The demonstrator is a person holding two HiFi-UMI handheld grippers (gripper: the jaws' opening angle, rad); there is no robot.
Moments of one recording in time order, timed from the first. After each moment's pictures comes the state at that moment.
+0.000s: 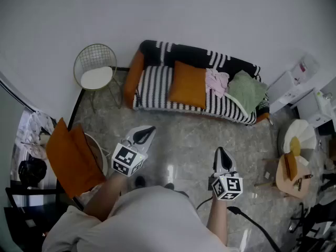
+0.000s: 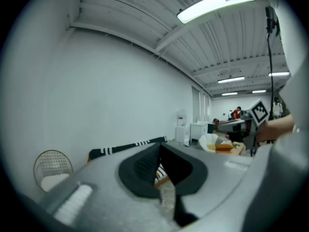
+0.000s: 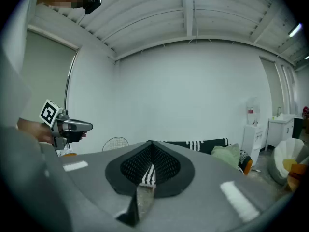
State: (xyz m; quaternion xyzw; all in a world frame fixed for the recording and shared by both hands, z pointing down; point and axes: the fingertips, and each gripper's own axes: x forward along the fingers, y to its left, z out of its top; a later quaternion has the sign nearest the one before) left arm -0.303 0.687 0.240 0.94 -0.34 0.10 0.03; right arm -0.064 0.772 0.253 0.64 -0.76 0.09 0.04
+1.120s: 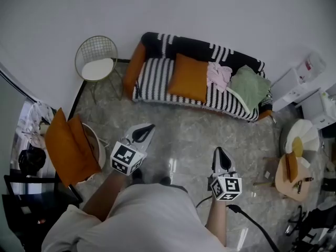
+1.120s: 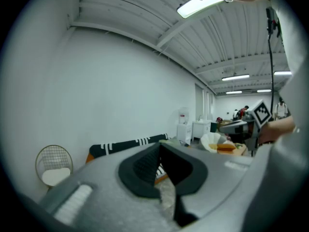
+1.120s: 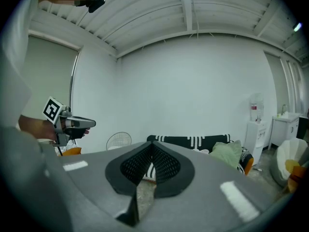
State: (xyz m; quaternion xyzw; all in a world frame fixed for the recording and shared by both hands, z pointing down) left arm -0.243 0.709 0.258 0.93 -0.36 0.11 0.04; right arm -0.007 0.789 0.277 0.62 -0.78 0.11 0.06
